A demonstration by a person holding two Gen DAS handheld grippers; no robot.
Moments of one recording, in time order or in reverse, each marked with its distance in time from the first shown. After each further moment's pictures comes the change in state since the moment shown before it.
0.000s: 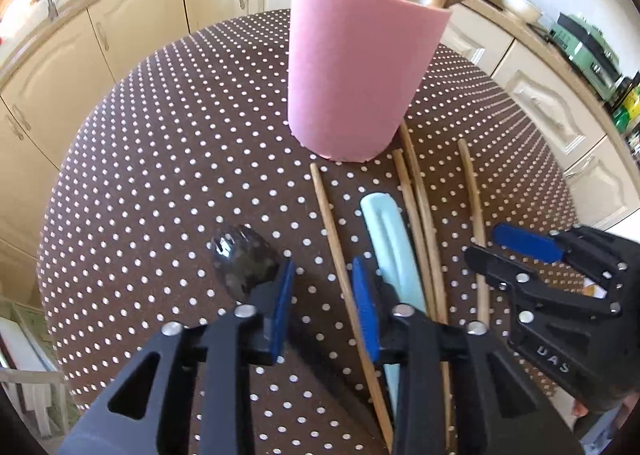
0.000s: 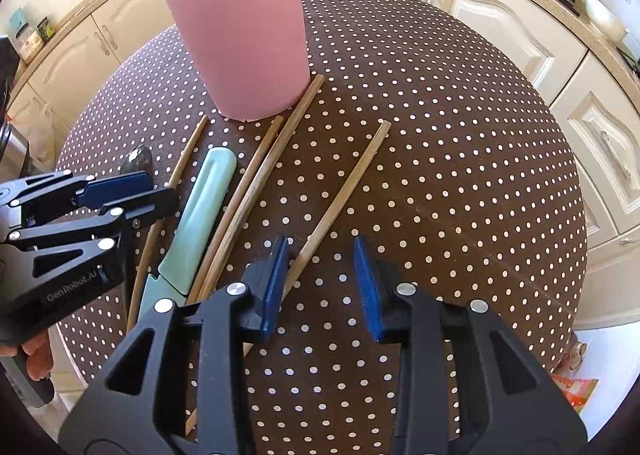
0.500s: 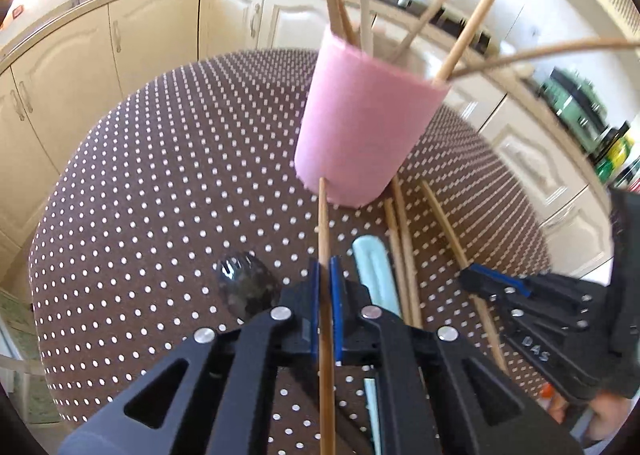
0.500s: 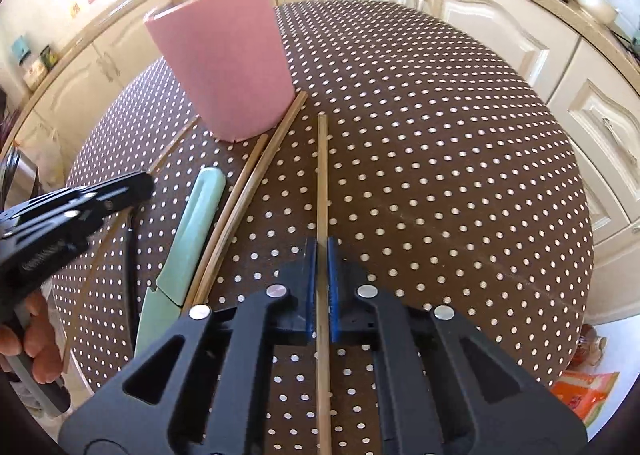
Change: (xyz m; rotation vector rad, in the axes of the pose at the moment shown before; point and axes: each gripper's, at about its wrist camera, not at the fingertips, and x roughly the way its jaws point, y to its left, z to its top) left arm -0.031 0.026 -0.003 -0.124 -0.171 -0.122; right arm -0.003 -0.021 -0.007 0.086 -0.089 0.046
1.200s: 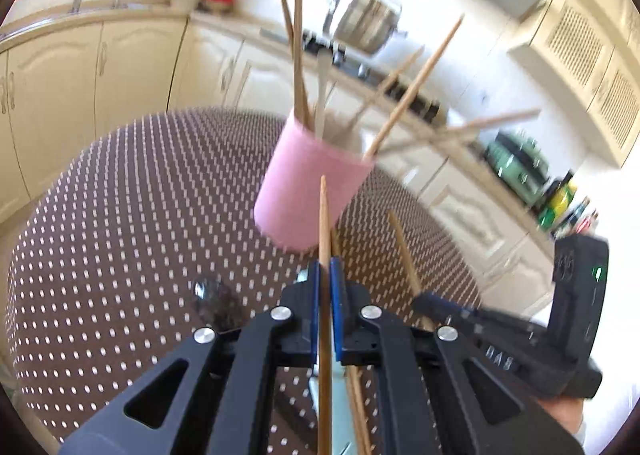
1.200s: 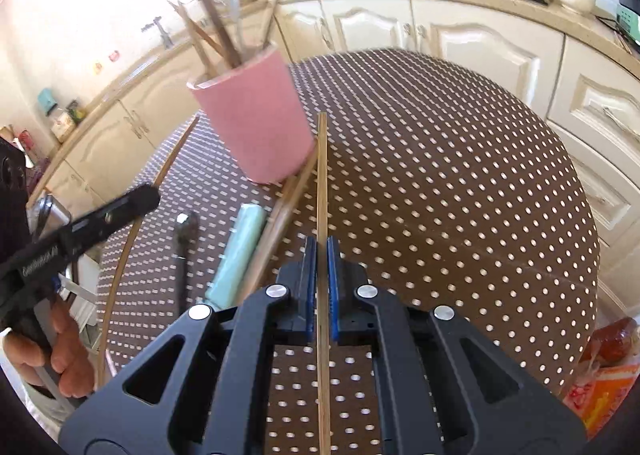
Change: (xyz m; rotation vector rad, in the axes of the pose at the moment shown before) left arm -0.056 0.013 -0.029 -0.061 -0.248 -0.198; right arm -0.049 -0.004 -0.030 0.070 -0.196 0.128
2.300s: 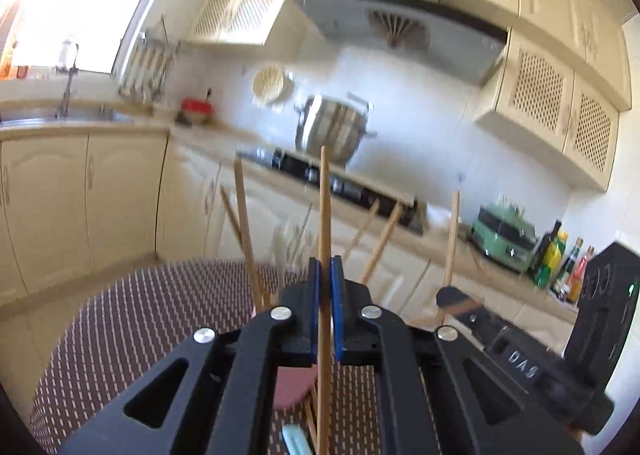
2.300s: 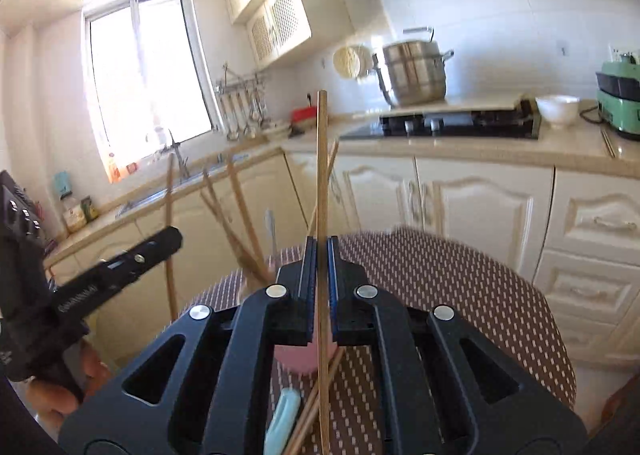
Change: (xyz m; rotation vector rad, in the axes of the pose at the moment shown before) left arm -0.026 -0.048 0.086 0.128 -0.372 -0.013; right arm -0.064 0.018 0.086 0.000 -0.542 0.021
